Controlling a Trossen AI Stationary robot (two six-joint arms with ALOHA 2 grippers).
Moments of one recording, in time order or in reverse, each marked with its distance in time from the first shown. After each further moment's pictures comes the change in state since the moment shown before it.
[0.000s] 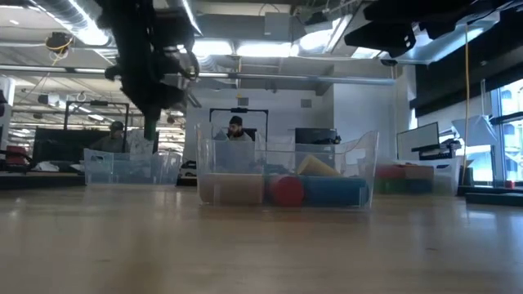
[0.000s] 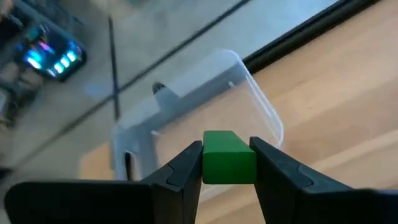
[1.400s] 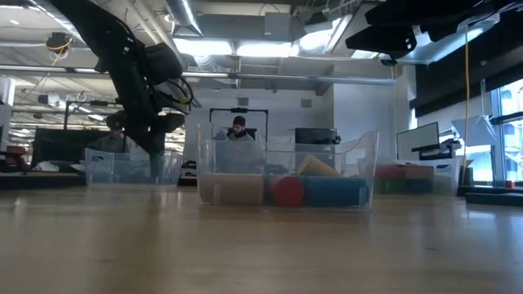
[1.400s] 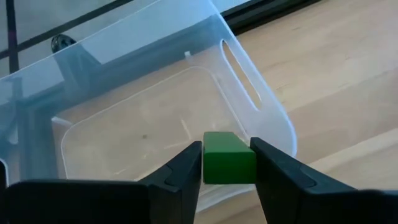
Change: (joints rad) left arm 0.307 0.000 -0.243 0.487 0.437 0.177; right arm 0.000 0.000 0.000 -0.019 -0.005 0.009
